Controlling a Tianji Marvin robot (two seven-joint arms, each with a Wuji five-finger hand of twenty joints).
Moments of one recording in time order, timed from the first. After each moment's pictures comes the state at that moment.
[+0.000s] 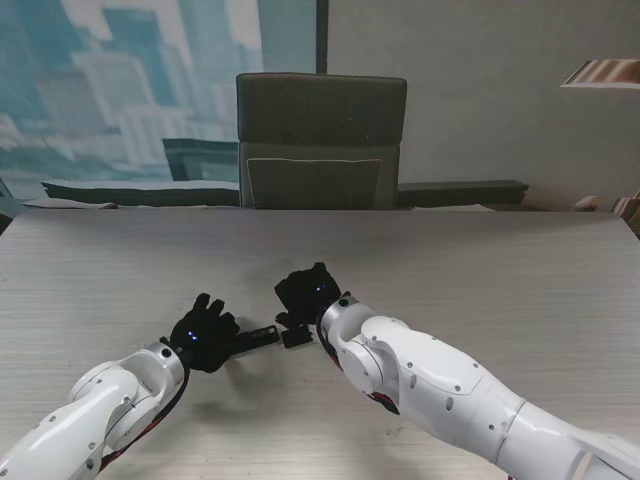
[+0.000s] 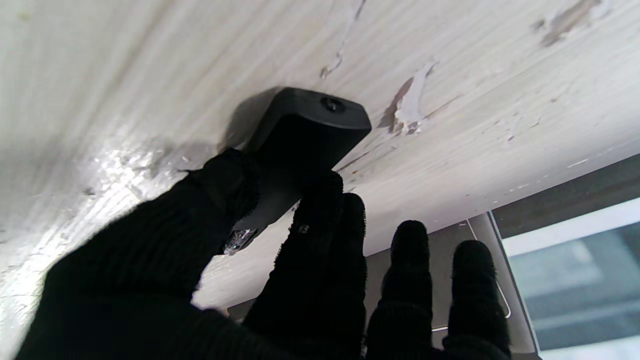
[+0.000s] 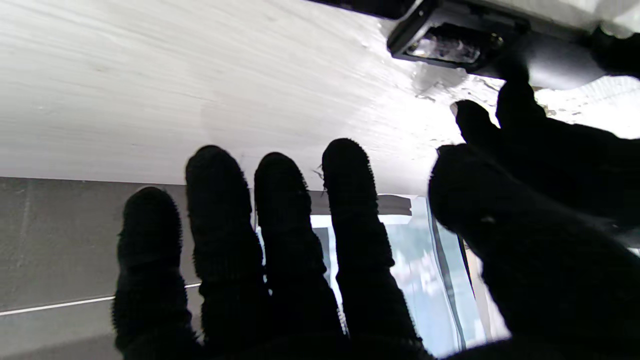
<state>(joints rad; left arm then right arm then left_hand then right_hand) 1.61 -0.98 -1.14 -1.56 1.41 -0.16 0.00 -1.04 -1.20 0.48 -1.30 -0.80 0.14 -0.16 0.64 -0.50 0.82 -0.16 0.61 0.29 0.86 0.31 0.57 0.14 0.41 0.32 0.32 0.26 0.32 0.33 -0.01 0.32 0.67 0.35 0.37 -0.66 1.10 -0.18 0.91 0.08 1.03 0.28 1.03 0.25 1.05 0.49 0.96 0.34 1.12 0.50 0.40 0.53 1.27 0.47</state>
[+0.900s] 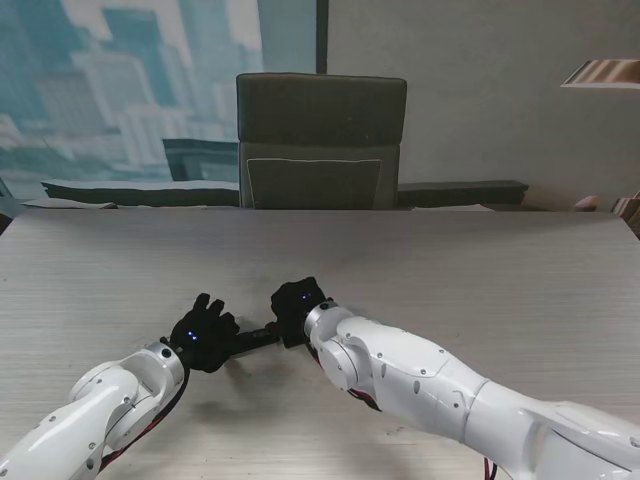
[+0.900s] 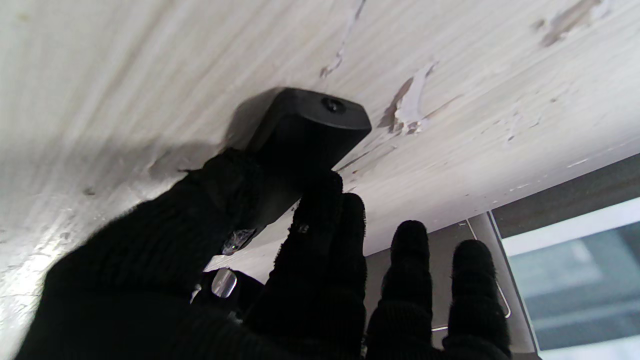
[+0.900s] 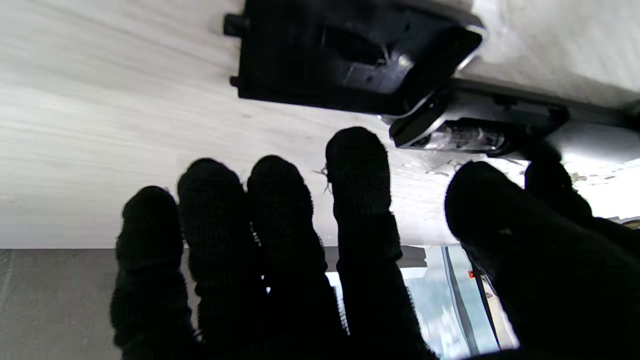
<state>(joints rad) 1.61 -0.98 -1.14 -1.56 1.41 -0.16 0.00 -0.92 -1.31 0.31 -1.08 -0.66 0.19 -0.15 0.64 -0.50 0.82 -0.16 0.61 0.29 0.86 0.31 0.57 0.14 0.41 0.32 0.32 0.26 0.32 0.33 -0.01 0.32 0.68 0.35 0.28 -0.54 1.03 -0.13 1.15 0.03 1.04 0.54 1.17 0.25 1.11 0.52 1.02 0.35 1.25 0.53 0.45 0.53 1.36 0.53</state>
